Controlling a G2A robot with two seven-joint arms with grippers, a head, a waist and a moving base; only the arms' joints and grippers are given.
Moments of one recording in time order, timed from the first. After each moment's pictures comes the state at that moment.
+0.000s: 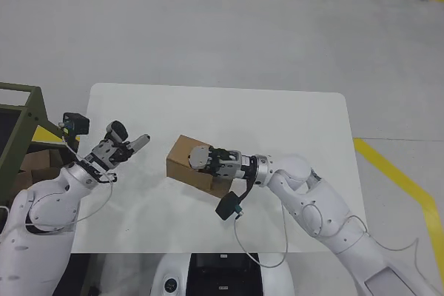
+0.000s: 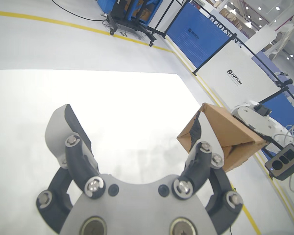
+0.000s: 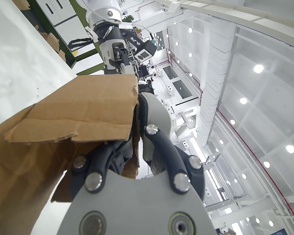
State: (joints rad) left arm 1.70 -1.03 -1.84 -1.92 0.42 -0.46 -0.48; right arm -0.97 -1.31 0.80 -1.43 -2.36 -0.02 -0.87
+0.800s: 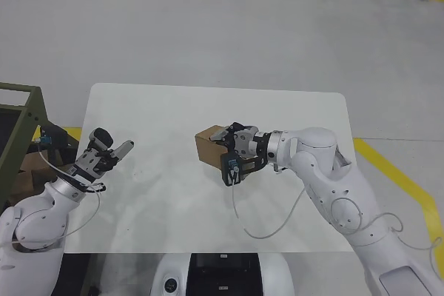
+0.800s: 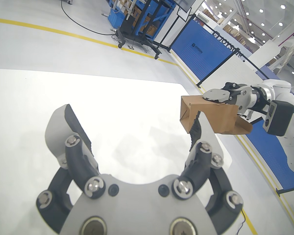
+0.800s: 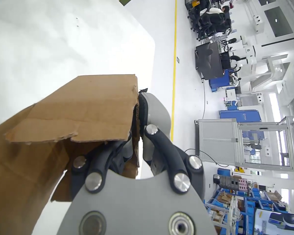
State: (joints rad) left arm 1.84 -1.03 -1.93 -1.96 0.41 -0.50 -0.37; right arm -0.93 -1.27 0.96 -1.66 -2.27 -0.80 -0.34
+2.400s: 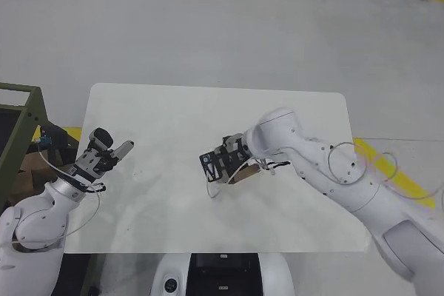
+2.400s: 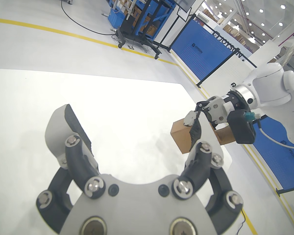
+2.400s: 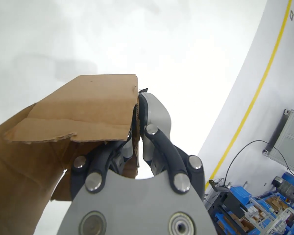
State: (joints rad) left arm 1.84 -1.03 -1.93 -1.96 0.41 -0.50 -0.37; right arm -0.48 -1.25 0.48 -1.47 -1.27 -1.01 0.65
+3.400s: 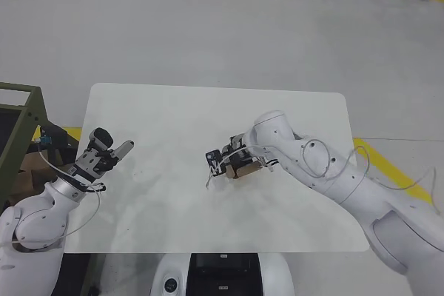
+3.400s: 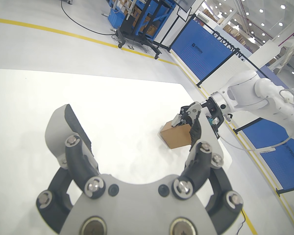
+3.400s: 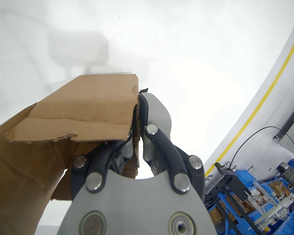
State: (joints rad) left arm 1.84 -1.03 -1.93 -1.96 0.41 -0.50 -0.37; right arm -0.46 -1.33 0.37 -1.22 -1.47 -0.95 0.51
